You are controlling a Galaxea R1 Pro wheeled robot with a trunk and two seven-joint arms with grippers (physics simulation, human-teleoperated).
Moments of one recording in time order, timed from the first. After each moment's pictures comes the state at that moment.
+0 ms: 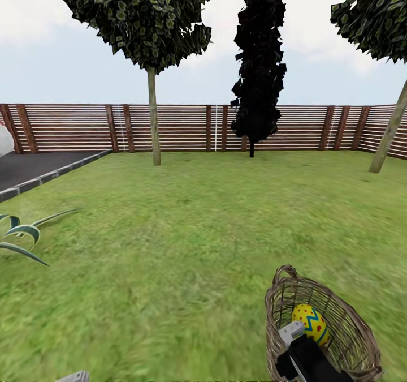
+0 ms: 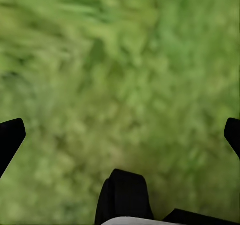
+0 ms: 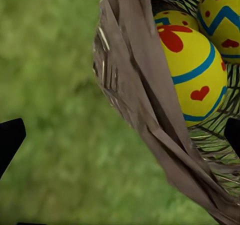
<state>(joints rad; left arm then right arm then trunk) 0.01 0.17 0.21 -1.16 0.27 0.93 0.00 -0.26 -0.14 0.27 -1.00 0.14 0.87 0.05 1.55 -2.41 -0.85</state>
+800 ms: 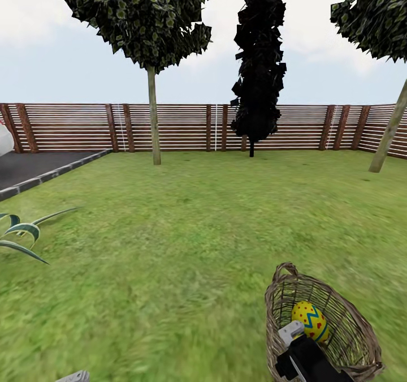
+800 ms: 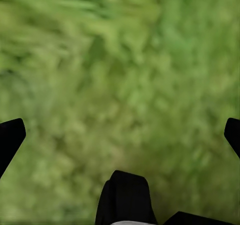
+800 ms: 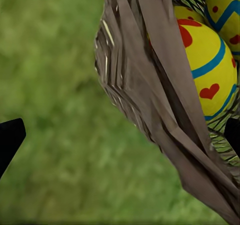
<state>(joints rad) 0.01 0.17 0.21 -1.16 0.27 0.93 0.00 -0.26 -0.14 0.27 -1.00 0.14 0.87 0.05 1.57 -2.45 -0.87</state>
